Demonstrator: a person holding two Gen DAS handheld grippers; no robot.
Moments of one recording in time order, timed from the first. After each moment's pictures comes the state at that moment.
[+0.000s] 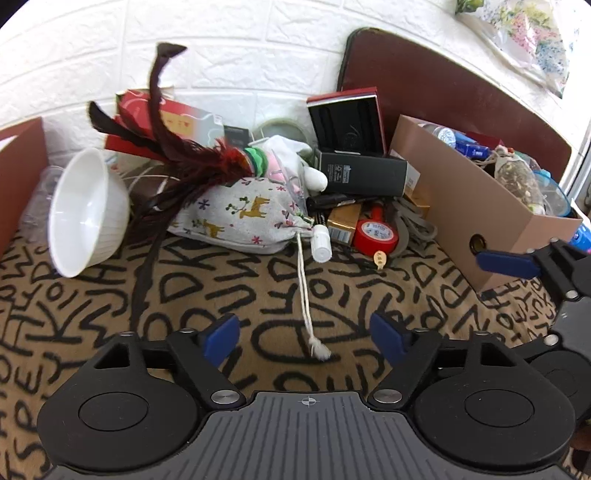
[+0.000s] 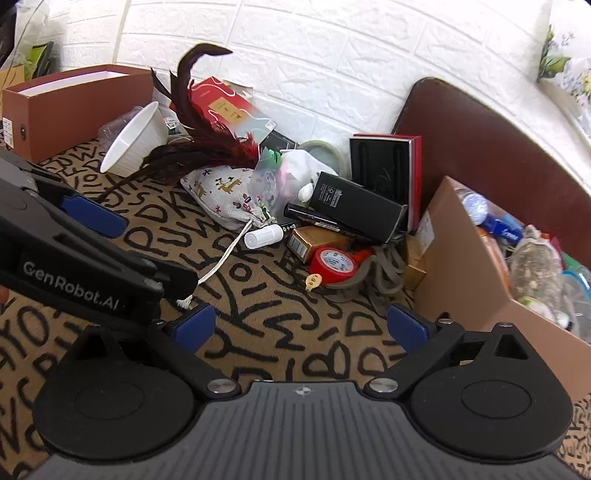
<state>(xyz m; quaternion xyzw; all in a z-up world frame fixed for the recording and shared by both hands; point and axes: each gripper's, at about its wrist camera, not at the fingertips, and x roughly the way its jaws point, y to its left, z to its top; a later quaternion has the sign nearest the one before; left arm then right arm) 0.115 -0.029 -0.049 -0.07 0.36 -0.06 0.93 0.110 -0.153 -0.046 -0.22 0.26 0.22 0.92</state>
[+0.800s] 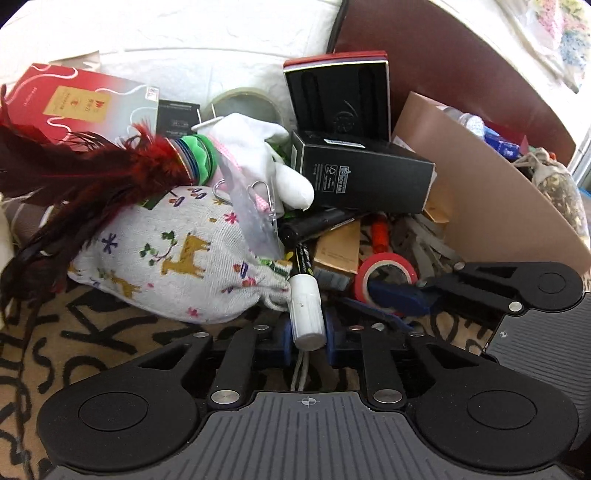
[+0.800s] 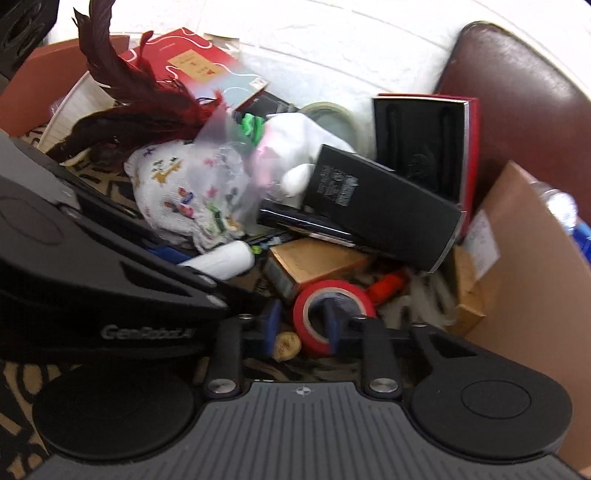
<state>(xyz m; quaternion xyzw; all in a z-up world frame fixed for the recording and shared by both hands) 0.223 -0.037 -0.080 -0.08 0.39 -0.10 0.91 0.215 -0.130 -0.082 -0.22 0.30 0.25 0.89</state>
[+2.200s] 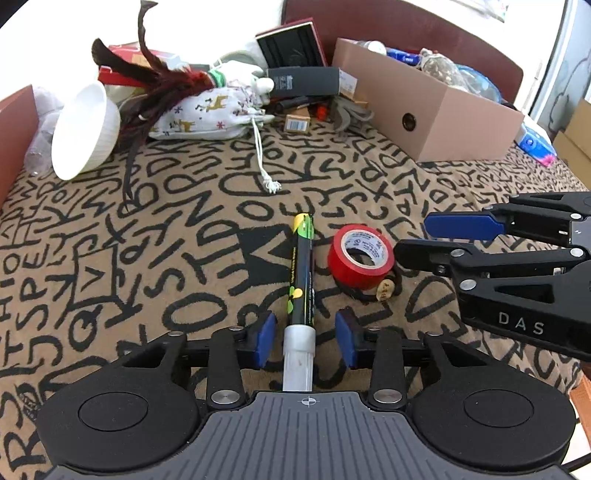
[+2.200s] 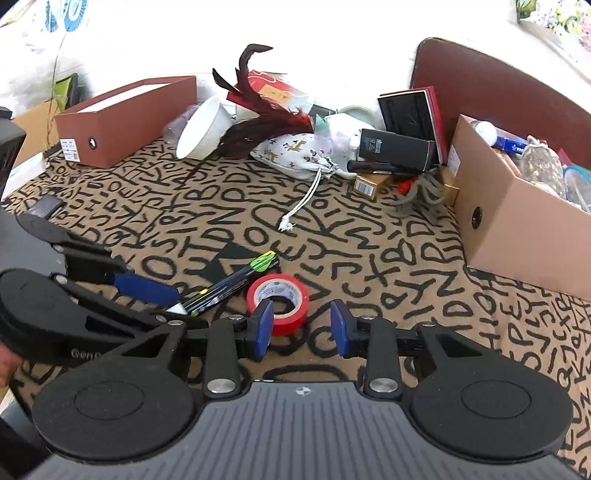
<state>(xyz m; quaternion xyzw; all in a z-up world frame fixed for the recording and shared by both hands) 0.004 -0.034 -0.074 -0.02 0.43 -0.12 0.90 0.011 -0.189 -0.042 -0.13 0.33 0.26 0.90</state>
